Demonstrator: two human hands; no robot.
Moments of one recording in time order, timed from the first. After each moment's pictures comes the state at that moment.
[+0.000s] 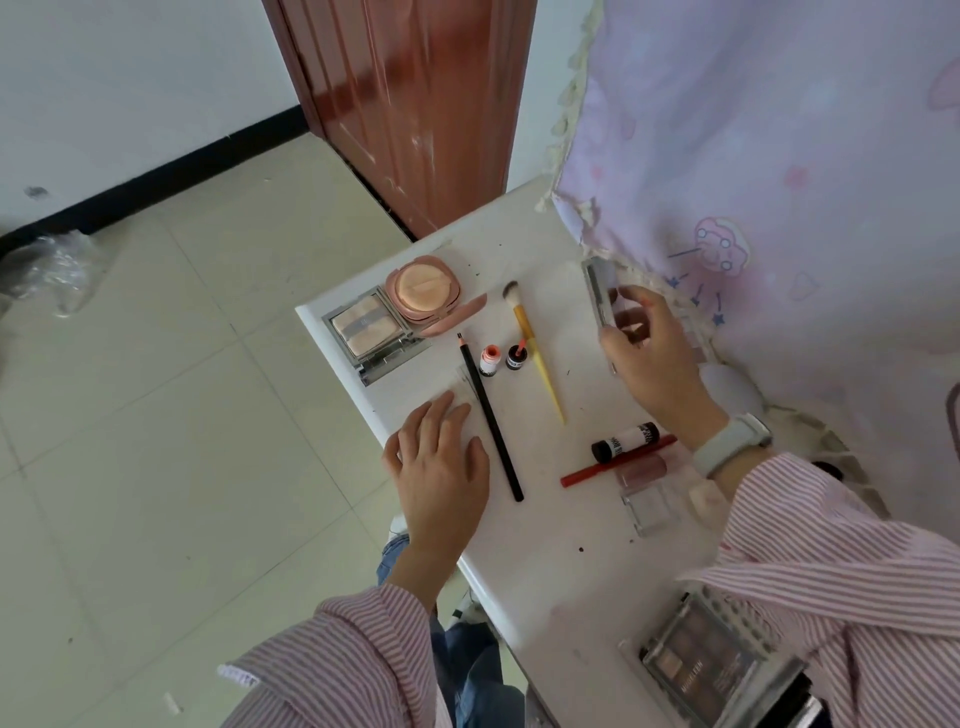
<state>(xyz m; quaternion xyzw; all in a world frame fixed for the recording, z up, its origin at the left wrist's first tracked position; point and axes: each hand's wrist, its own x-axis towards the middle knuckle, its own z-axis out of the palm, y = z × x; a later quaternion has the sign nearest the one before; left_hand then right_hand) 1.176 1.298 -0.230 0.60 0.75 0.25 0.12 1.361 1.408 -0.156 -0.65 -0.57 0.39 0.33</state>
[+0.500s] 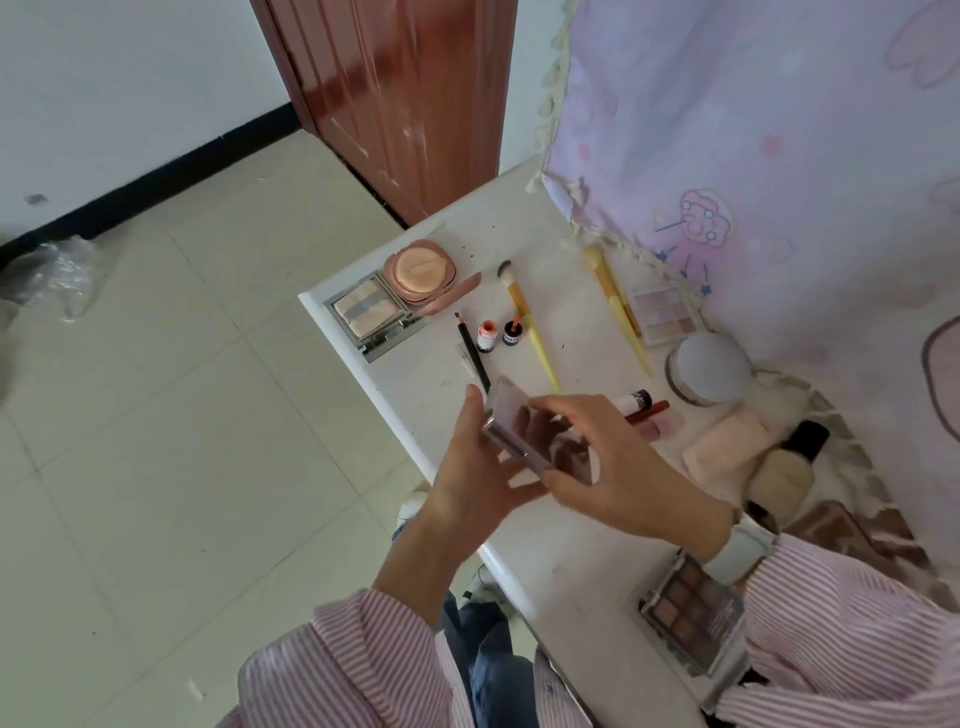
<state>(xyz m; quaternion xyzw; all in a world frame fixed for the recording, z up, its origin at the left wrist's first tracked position) 1.189 1.283 -0.151 0.08 0.43 0.37 0.82 1.343 1.297 -0.126 -0.47 -0.77 0.40 0.15</state>
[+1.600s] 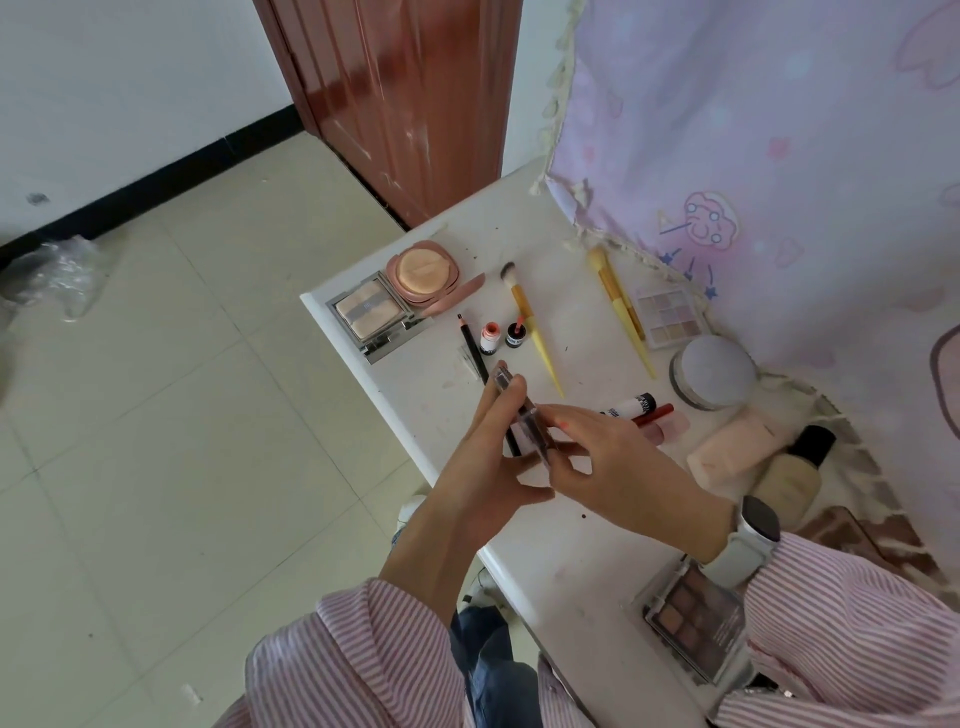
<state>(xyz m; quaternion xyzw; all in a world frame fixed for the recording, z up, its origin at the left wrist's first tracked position) 1.193 1.294 -0.140 0.13 0.43 0.37 0.81 1.334 1.301 -0.127 -0.48 -0.79 0.35 0.15</state>
